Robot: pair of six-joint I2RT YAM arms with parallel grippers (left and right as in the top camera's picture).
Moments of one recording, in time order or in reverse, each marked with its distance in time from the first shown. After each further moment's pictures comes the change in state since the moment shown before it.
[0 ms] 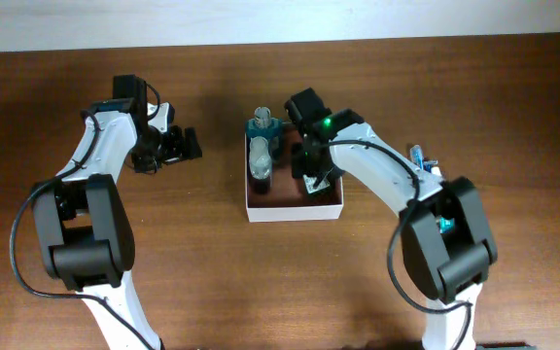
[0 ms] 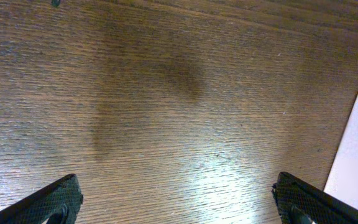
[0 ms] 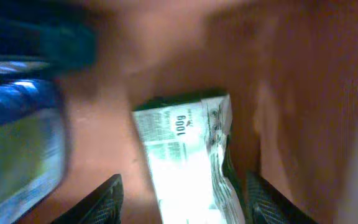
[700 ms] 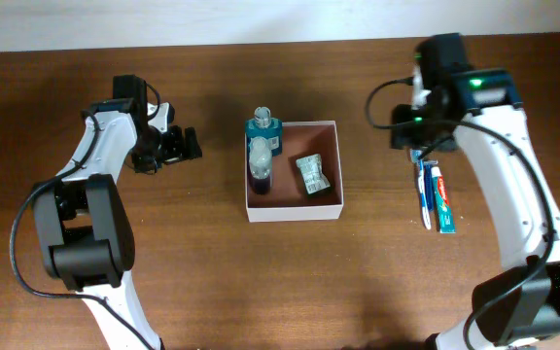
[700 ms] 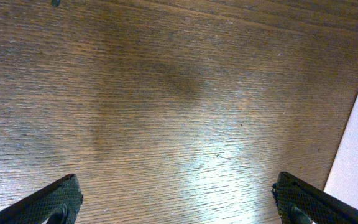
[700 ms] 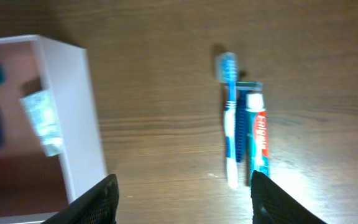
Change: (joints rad) left arm 0.000 0.000 0.000 0.000 0.000 0.000; right arm -0.399 -0.308 0.126 -0.395 -0.003 -0.259
